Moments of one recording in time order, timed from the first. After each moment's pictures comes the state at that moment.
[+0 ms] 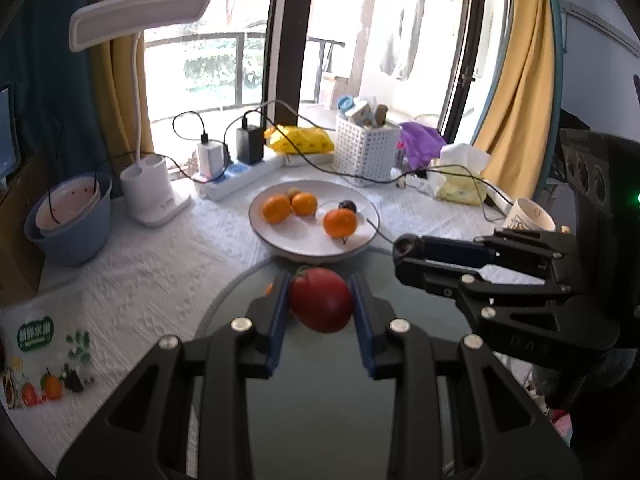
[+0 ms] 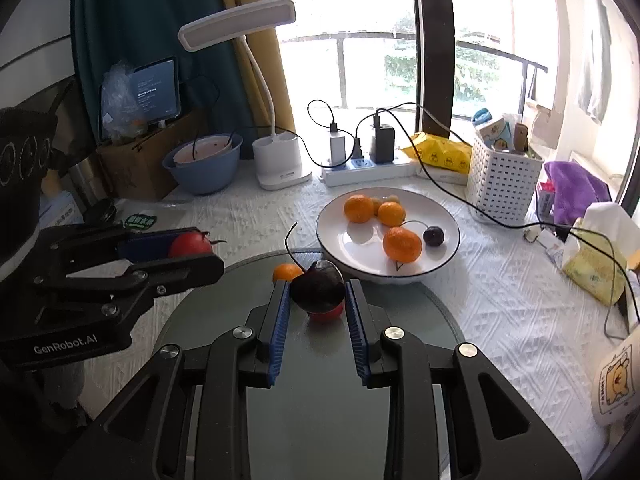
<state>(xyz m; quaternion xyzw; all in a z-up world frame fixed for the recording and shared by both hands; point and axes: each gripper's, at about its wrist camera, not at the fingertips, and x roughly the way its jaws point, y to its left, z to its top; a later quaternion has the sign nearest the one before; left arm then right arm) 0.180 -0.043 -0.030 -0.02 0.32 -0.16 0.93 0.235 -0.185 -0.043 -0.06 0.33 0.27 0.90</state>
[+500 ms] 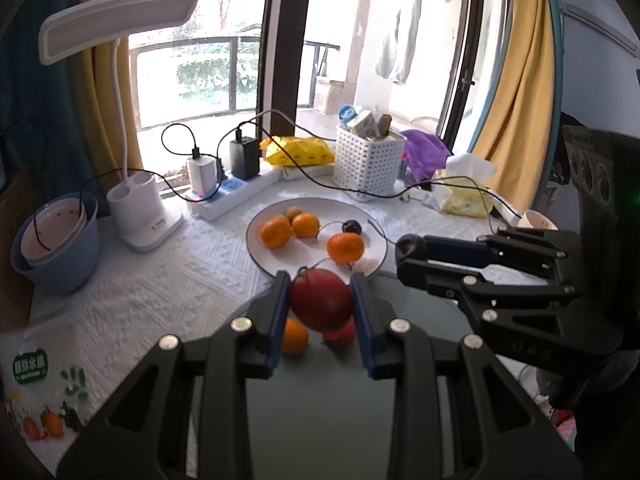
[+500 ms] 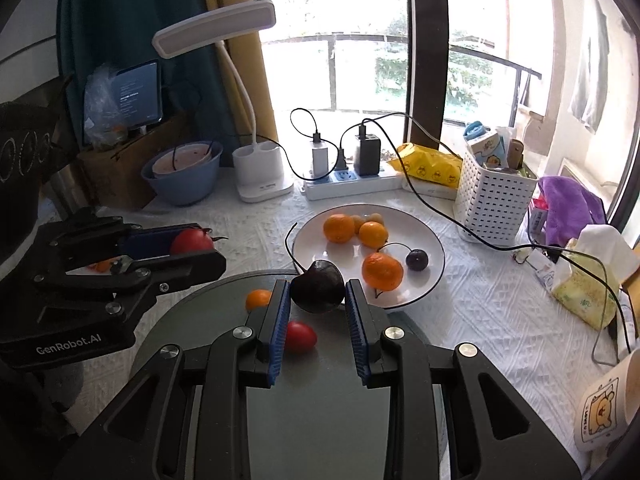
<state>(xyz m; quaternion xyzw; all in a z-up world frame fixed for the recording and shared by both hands) 0.218 -0.045 -0.028 -0.01 0.32 -0.17 0.93 0.266 -0.185 -0.038 -0.07 0.33 0.25 0.91</state>
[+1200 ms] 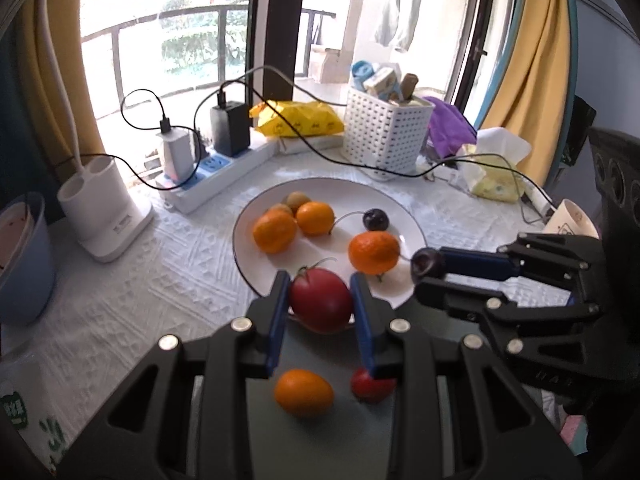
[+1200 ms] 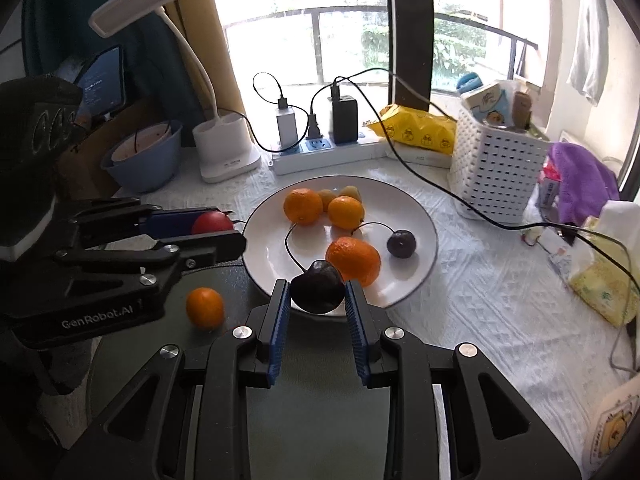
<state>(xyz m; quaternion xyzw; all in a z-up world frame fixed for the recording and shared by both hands) 0.304 -0.056 -0.070 0.00 0.37 -0.18 0.91 0.325 -0.191 -0.078 -0.06 0.38 0.24 0.89</state>
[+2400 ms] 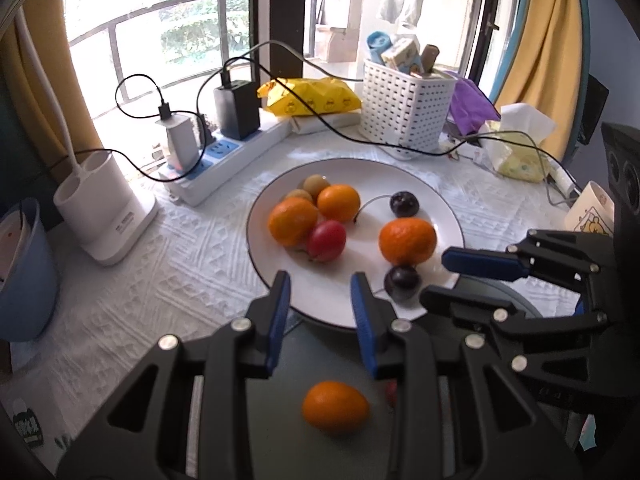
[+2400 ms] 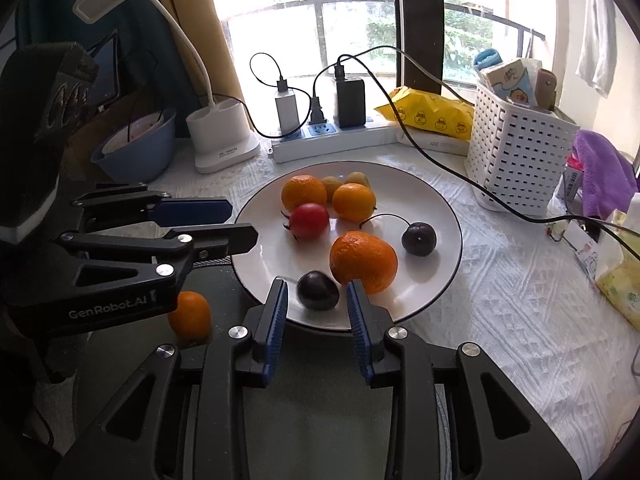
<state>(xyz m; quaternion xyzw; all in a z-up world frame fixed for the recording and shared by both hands) 0.323 -0.059 -0.083 0.04 0.40 -0.16 0.90 0.340 -0.183 -0.099 -0.06 0.39 0.25 0.89</state>
